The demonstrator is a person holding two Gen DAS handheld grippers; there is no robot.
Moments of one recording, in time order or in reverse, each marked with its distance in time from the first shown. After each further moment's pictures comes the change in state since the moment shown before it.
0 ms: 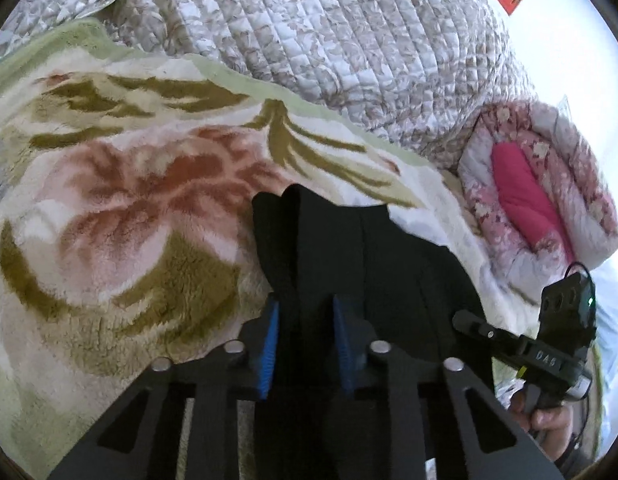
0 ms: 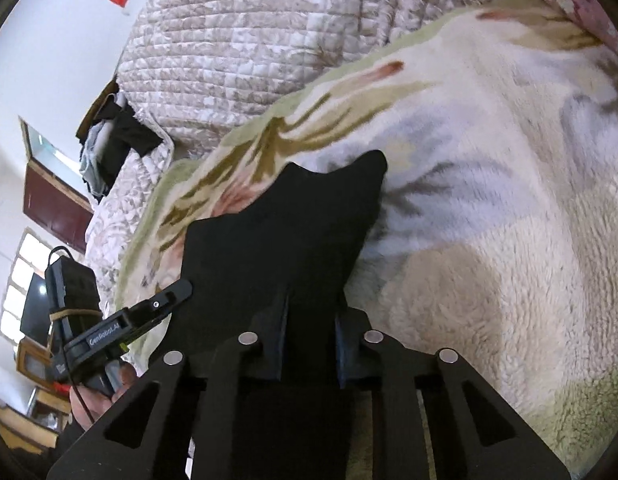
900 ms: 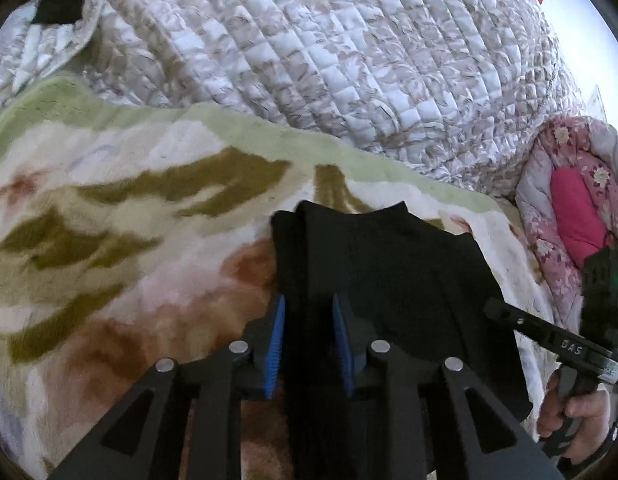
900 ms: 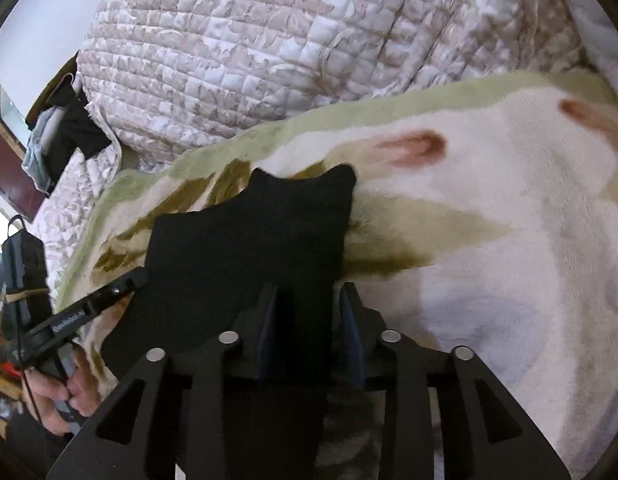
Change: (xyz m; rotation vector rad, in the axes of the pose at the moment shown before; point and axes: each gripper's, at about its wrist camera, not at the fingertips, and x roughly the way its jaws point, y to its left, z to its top) left arm 0.057 0.035 0.109 0.086 -0.027 0.170; right arm 0.075 0.012 0.112 -0.153 0.009 -0.211
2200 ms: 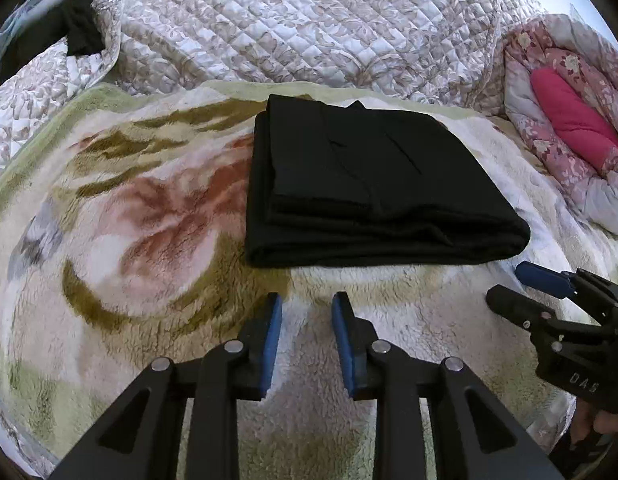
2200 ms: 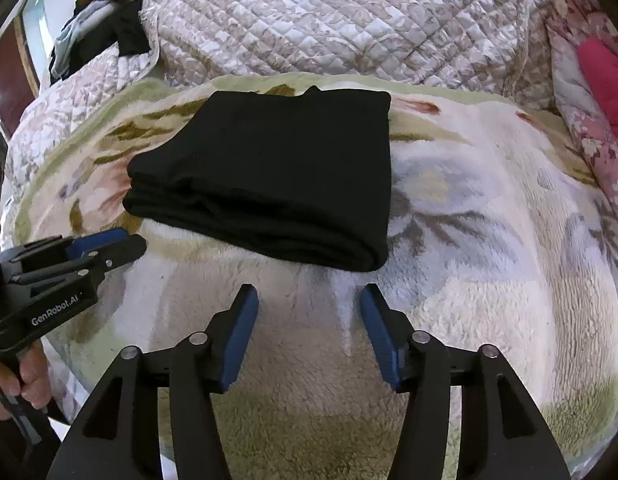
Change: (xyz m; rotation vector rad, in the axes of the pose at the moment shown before) left arm -0.058 -0.055 -0.124 0.161 0.014 0.176; right arm -0.043 0.068 -0.131 -0.251 -0.005 -0.198
